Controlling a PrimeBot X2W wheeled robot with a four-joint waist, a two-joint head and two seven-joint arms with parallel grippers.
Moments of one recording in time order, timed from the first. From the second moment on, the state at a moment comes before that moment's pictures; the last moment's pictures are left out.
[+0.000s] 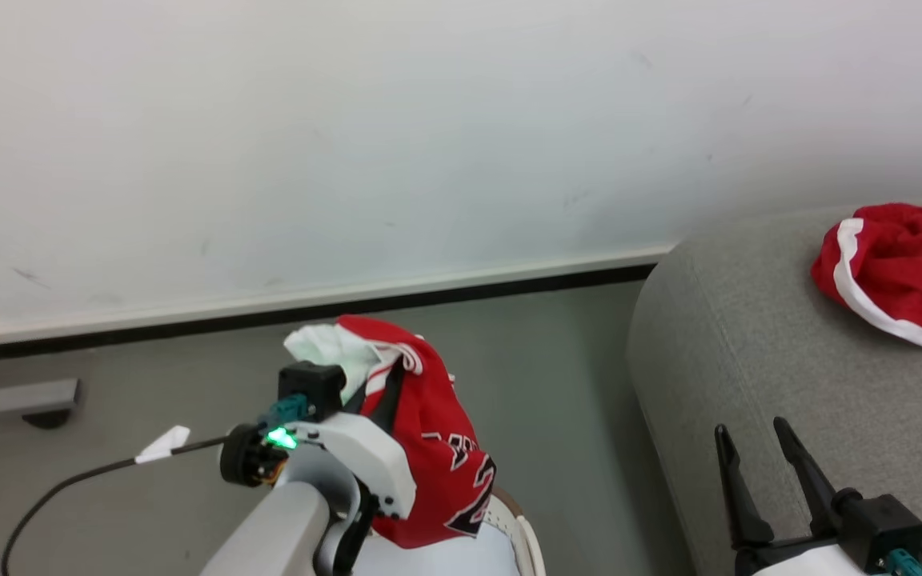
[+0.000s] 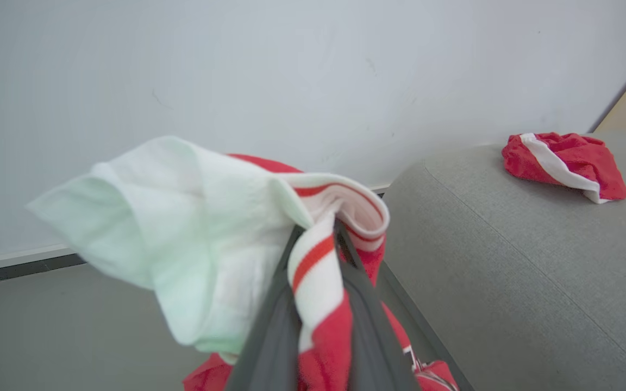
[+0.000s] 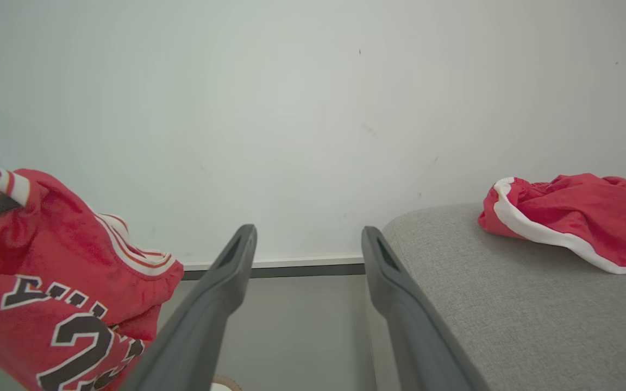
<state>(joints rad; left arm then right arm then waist) -0.53 0.10 -0.54 0.67 -0.47 0.03 -0.15 -0.12 -0.05 0.12 0.30 0.25 0.13 -0.26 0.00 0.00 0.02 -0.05</state>
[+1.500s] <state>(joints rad) -0.43 0.24 -0.54 -0.03 -0.46 0.22 0.05 -0.19 -0.24 0.66 0.05 0.36 0.13 -0.12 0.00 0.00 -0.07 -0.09</state>
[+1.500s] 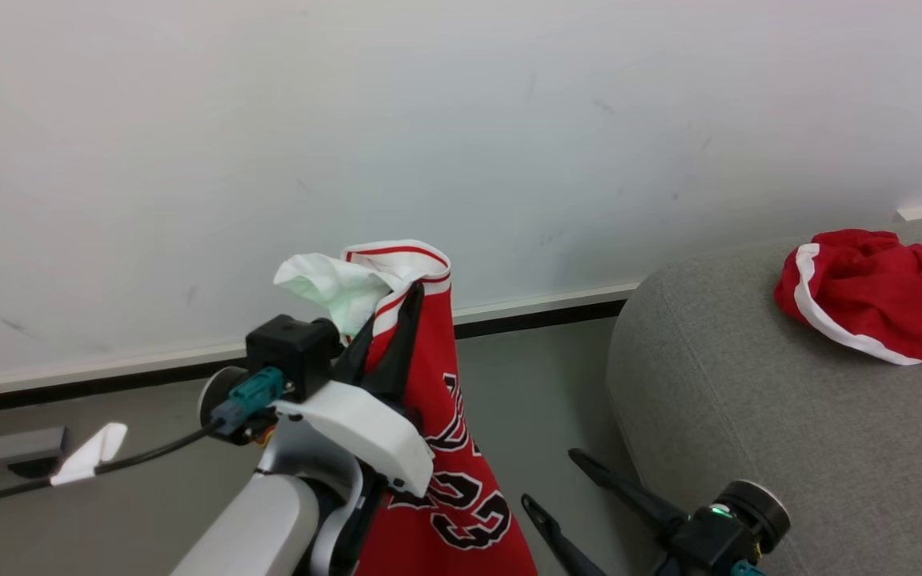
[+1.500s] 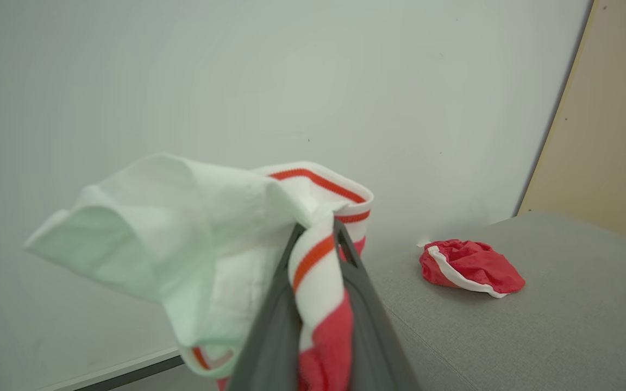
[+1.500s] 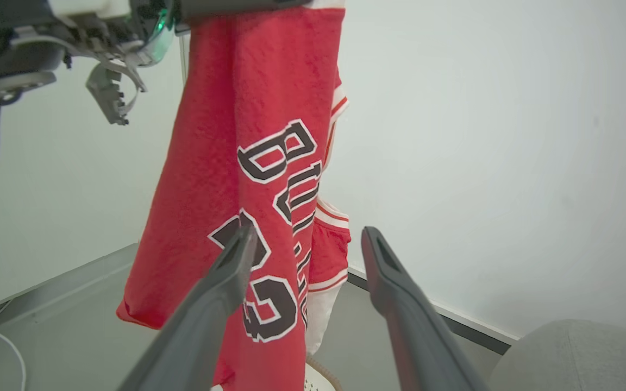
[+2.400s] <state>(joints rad) -0.49 0.17 -0.62 0.01 -0.46 0.18 0.05 -0.62 -0.05 0.91 0.64 0.56 0.13 -0.19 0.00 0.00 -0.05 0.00</state>
